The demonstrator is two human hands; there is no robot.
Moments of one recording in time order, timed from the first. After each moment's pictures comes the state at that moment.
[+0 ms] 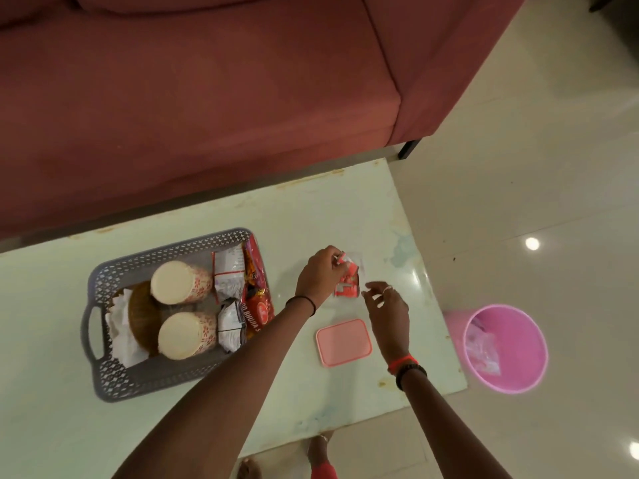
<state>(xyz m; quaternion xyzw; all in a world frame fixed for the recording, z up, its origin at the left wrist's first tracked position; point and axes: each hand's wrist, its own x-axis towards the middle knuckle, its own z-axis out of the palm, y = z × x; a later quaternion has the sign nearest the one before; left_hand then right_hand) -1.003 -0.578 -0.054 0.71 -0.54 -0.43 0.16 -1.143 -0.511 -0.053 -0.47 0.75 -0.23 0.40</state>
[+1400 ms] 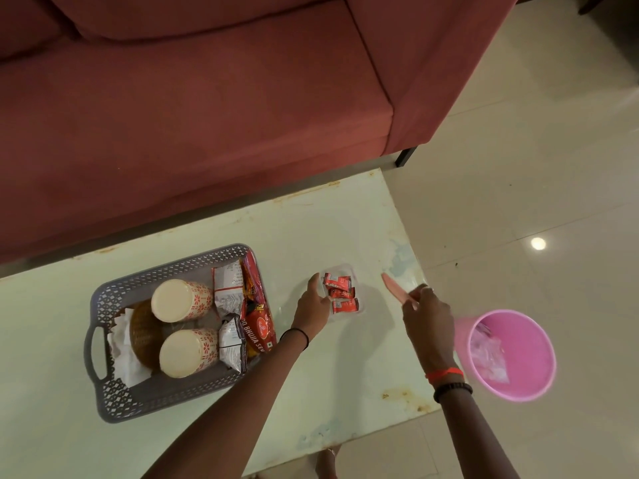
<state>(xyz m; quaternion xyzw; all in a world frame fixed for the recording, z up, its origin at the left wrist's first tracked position) -1.000 -0.549 -0.067 0.74 -0.39 -0.54 0.10 -1.183 -0.533 -0.006 -0.49 0.81 -0.11 0.29</state>
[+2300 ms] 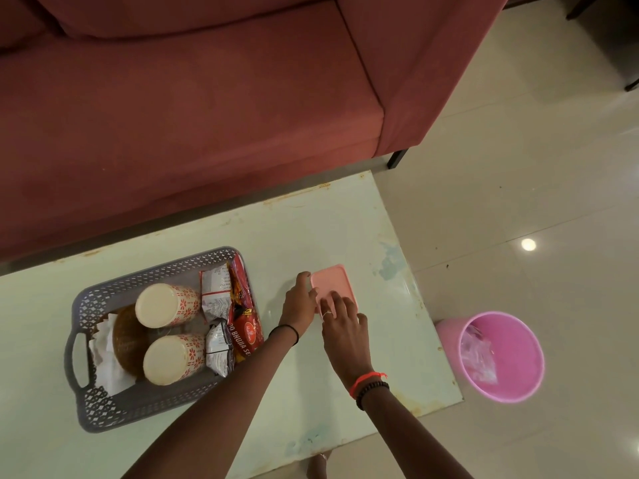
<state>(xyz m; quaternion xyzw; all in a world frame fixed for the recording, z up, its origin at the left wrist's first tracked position) -0.999 -0.563 -0.072 0.75 -0.43 -0.49 0.12 -1.100 -0.504 -0.050 -0.74 0.65 0.07 0.18</state>
